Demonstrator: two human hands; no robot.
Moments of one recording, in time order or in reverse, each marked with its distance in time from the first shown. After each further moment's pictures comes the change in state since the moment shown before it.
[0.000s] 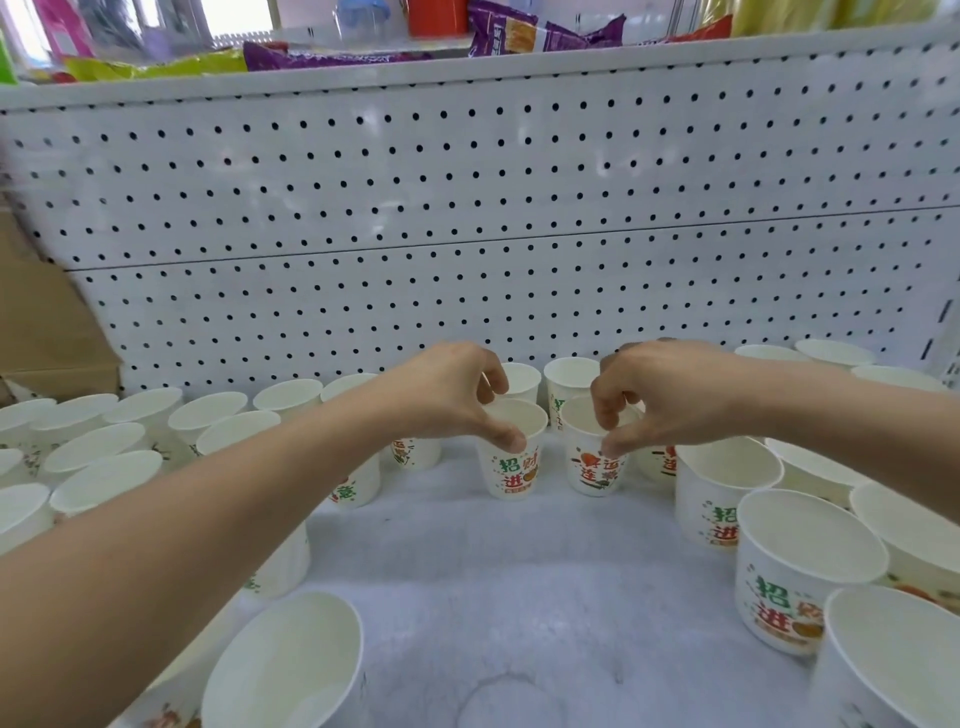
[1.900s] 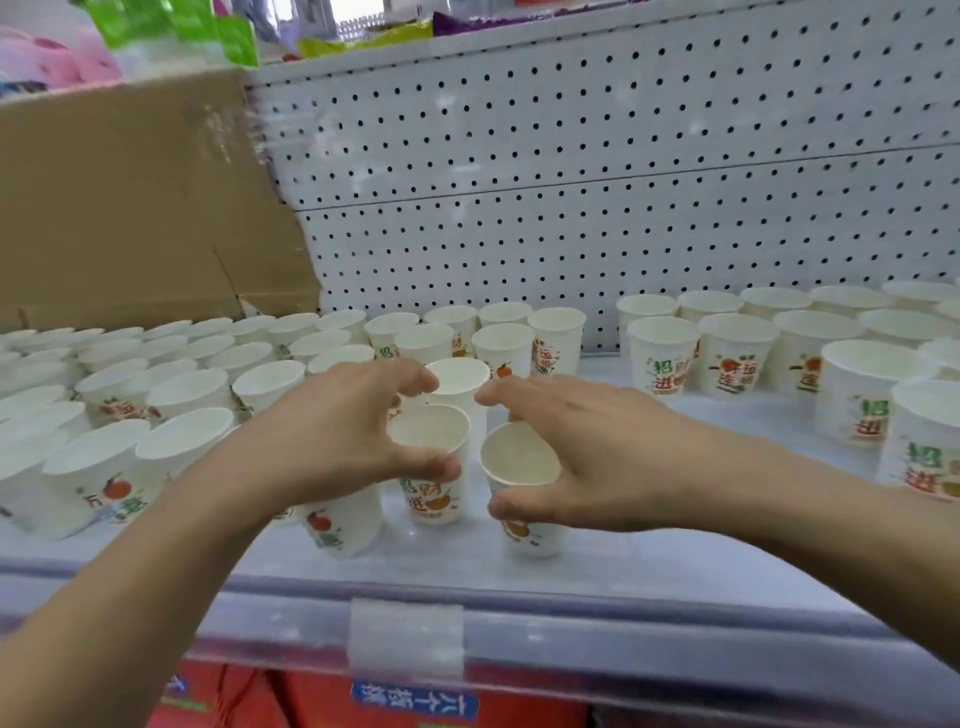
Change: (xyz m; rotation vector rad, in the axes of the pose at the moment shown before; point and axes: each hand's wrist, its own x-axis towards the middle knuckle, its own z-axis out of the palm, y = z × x) left_hand -0.250 -0.058 -0.036 0.160 0.135 -0.259; right_hand -0.045 -0.239 0.003 0.302 0.170 -0.264
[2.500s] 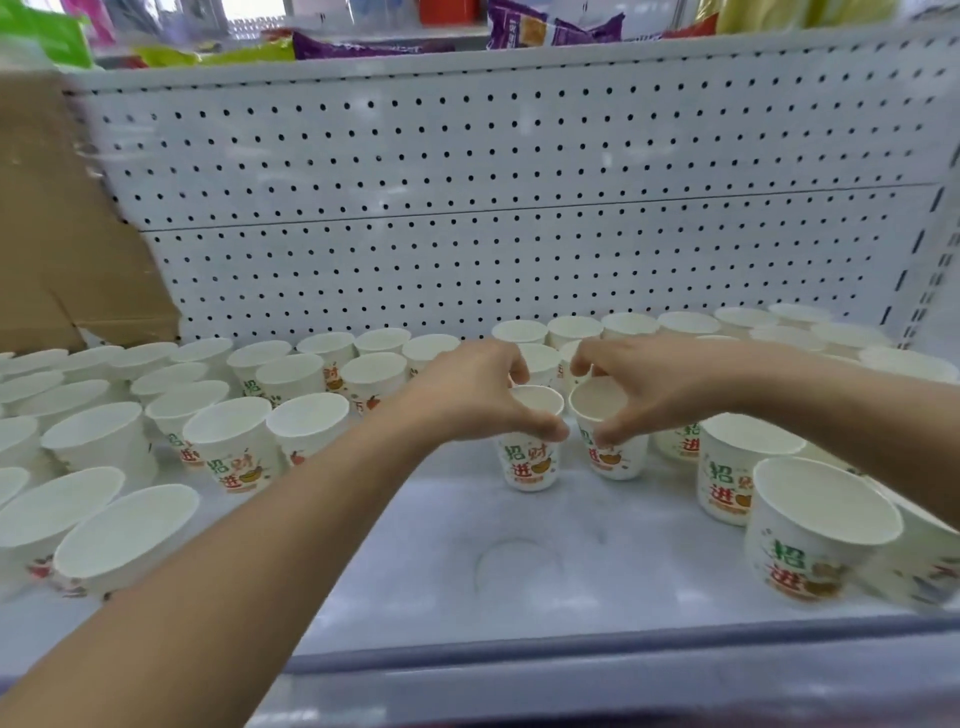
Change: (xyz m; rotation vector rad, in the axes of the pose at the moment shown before) left_hand 0.118 0.153 0.052 -0.200 -0.097 0.133; right_hand -0.048 0.154 -0.068 -0.125 -0.248 0.409
